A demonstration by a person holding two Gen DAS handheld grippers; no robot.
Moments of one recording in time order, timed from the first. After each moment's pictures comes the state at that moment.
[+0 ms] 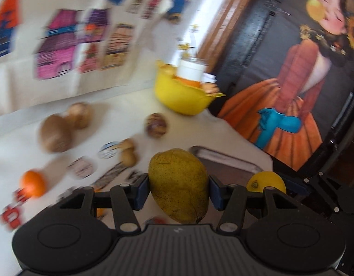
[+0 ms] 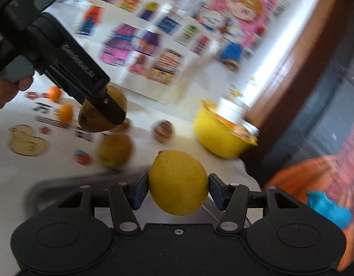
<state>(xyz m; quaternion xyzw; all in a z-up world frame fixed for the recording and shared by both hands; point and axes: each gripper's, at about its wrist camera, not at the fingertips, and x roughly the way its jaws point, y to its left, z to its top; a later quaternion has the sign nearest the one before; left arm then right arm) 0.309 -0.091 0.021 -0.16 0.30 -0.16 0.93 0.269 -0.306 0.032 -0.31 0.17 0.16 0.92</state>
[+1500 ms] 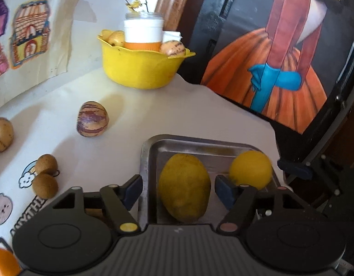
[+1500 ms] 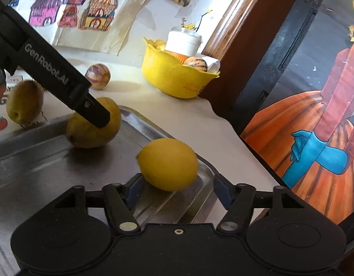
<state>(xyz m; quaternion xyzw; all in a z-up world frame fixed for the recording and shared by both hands) 0.391 -0.187 0.000 -0.08 0.37 -0.20 0.91 0.343 -0.364 0.000 -0.26 0.27 0.06 0.93</state>
